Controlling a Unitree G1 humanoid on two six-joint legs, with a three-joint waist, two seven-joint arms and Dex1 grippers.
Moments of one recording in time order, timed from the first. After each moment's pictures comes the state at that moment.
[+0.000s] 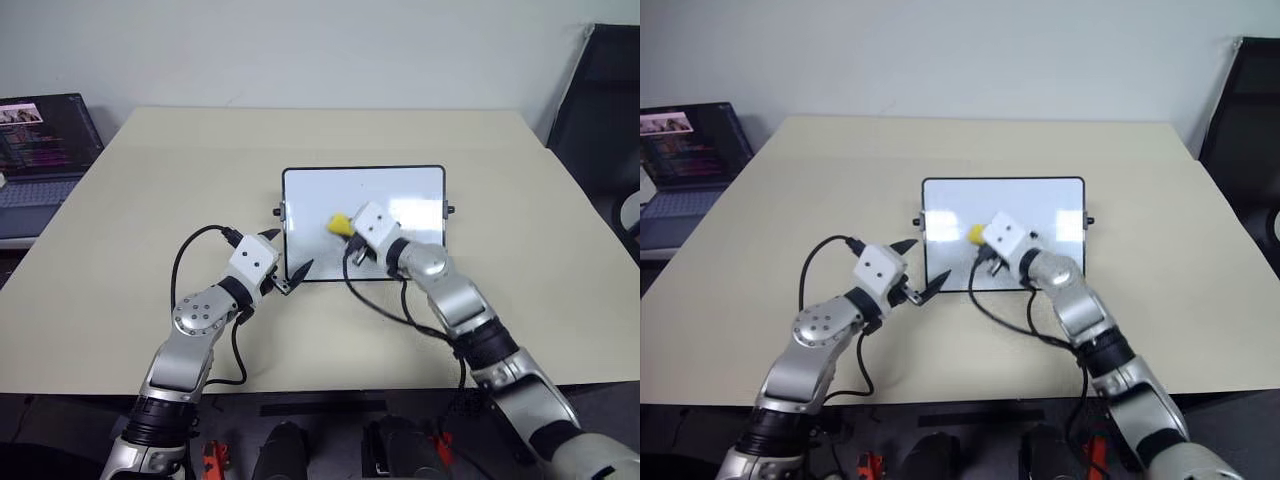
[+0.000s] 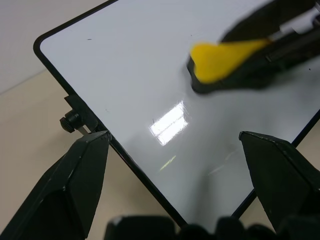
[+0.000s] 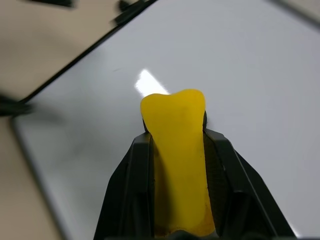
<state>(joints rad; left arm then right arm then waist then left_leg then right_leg) -0.23 0.44 -0.05 -0.12 -0.05 0.17 -0.52 -0.72 -0.22 0.31 0.25 -0.11 0.28 0.41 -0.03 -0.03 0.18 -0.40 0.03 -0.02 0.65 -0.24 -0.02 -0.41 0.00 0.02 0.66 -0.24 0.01</state>
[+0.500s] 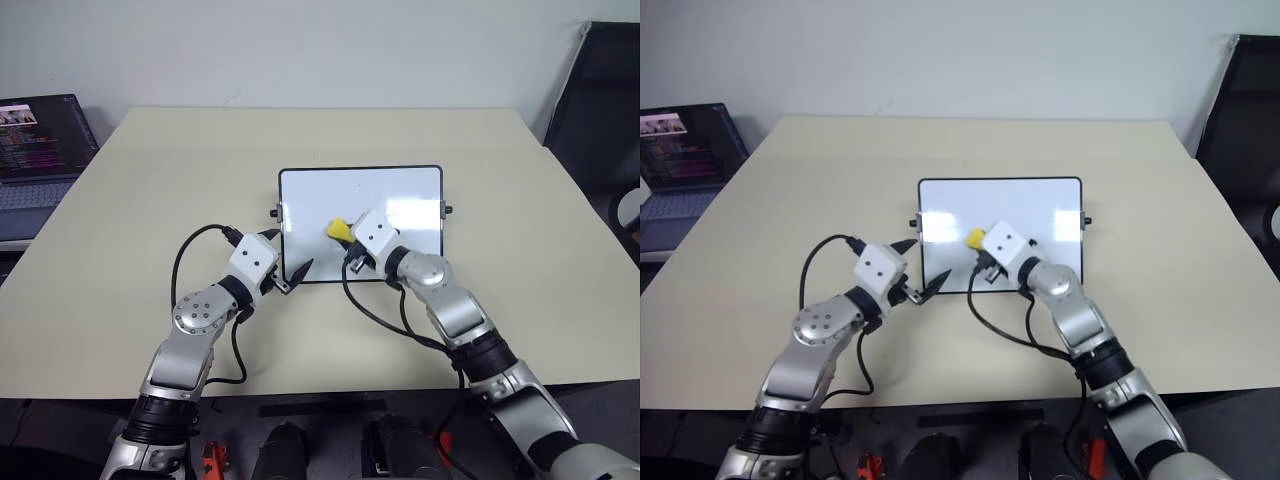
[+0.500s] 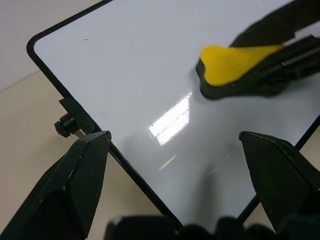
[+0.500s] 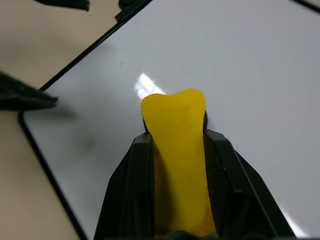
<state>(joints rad) -0.24 0.44 -0.05 -0.11 -0.05 0.17 -0.52 -0.57 -0.19 0.34 0.11 -0.11 0.32 0.47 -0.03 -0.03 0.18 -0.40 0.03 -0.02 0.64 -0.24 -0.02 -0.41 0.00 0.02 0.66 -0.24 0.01</state>
